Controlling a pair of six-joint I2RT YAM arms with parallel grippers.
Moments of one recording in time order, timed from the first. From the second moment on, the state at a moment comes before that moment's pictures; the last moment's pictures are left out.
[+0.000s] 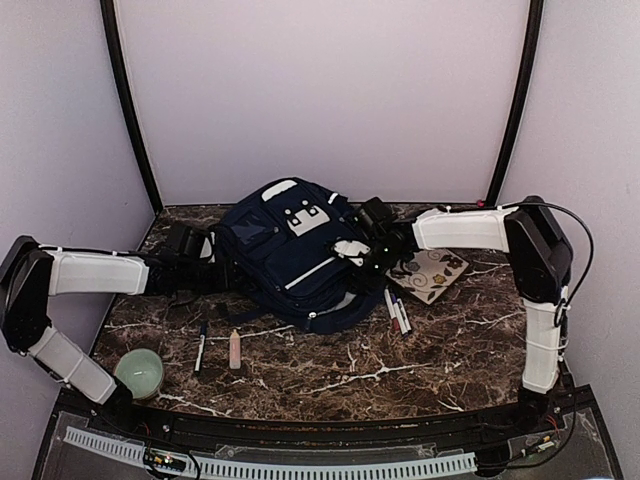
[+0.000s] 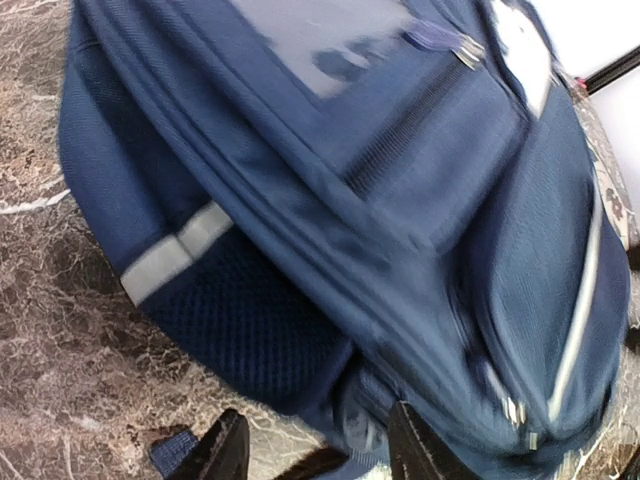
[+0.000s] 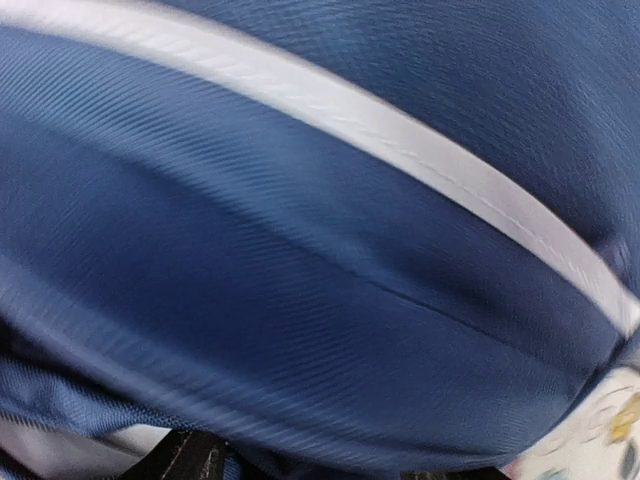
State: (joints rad) left arm -0.46 1.49 0.76 -0.04 0.05 -0.52; right arm 0.74 2.00 1.44 -0.54 -0.06 -0.42
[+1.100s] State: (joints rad) left arm -0.78 1.62 0.81 0.07 0.23 0.33; right arm 0.64 1.50 1.27 -0.54 -0.26 -0.25
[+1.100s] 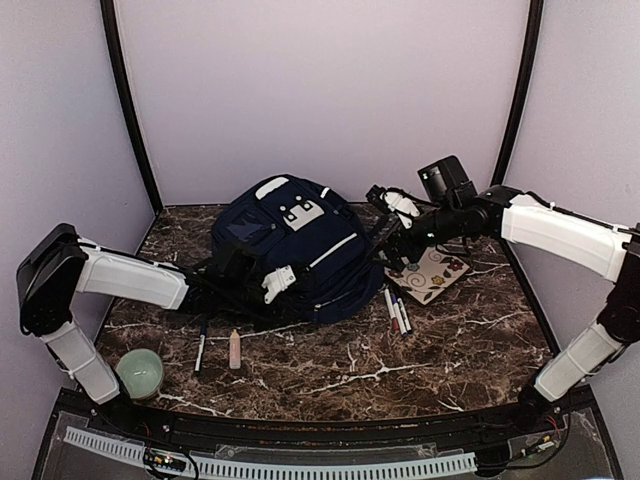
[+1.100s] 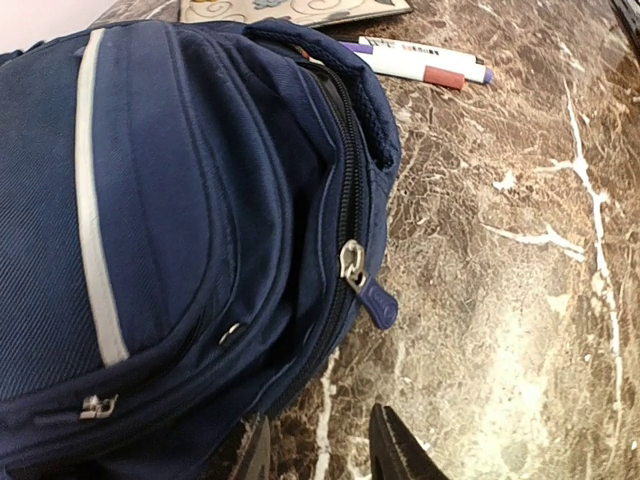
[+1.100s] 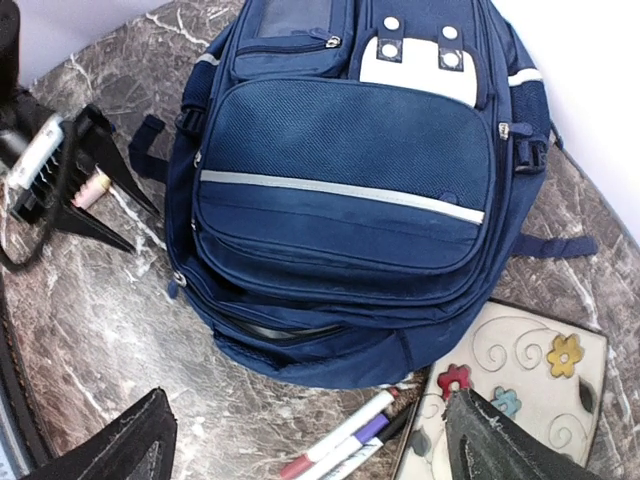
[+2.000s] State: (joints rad) left arm -0.76 1.77 0.83 0.24 0.32 0.24; right arm 0.67 1.83 1.29 -0.54 -0.59 -0.05
